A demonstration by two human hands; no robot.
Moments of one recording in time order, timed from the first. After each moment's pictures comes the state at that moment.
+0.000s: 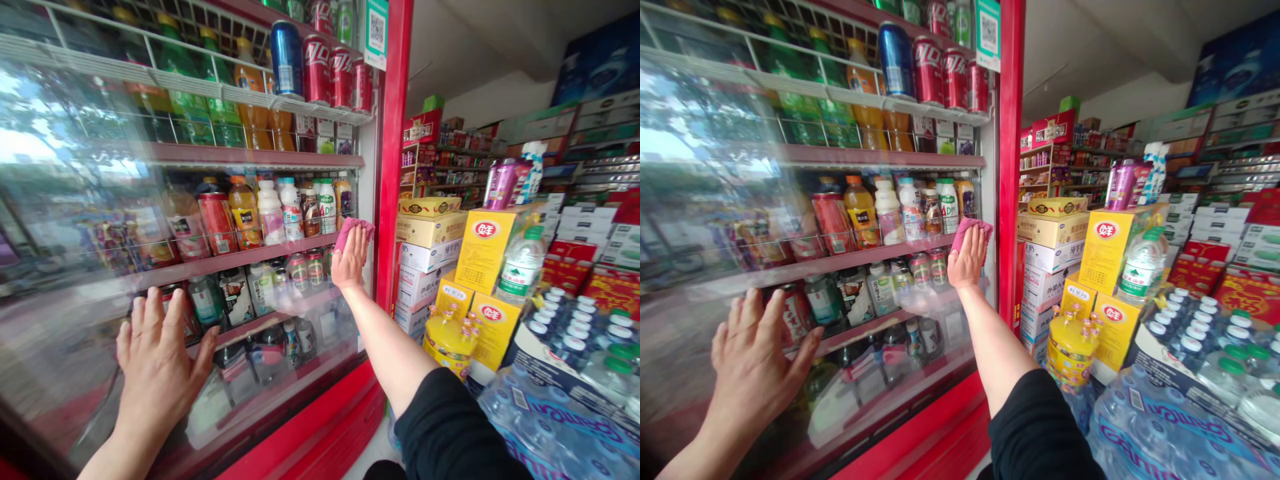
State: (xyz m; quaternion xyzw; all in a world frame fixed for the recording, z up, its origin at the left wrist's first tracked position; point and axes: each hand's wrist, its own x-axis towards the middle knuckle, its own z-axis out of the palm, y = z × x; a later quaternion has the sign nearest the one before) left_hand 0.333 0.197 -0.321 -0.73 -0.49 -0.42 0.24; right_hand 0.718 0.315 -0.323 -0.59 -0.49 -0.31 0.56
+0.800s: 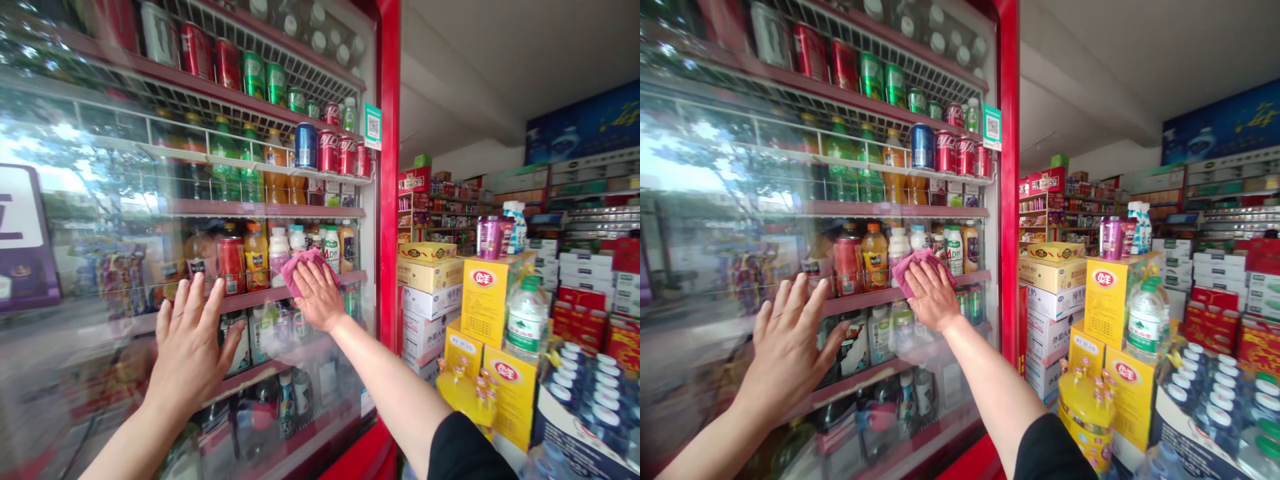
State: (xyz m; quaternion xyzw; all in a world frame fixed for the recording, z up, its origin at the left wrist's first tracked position) left_hand 0.372 0.223 -0.247 -0.72 -0.42 -0.46 0.29; right_hand 0.659 0.306 -0.261 -0.39 -0.73 -0.41 0.38
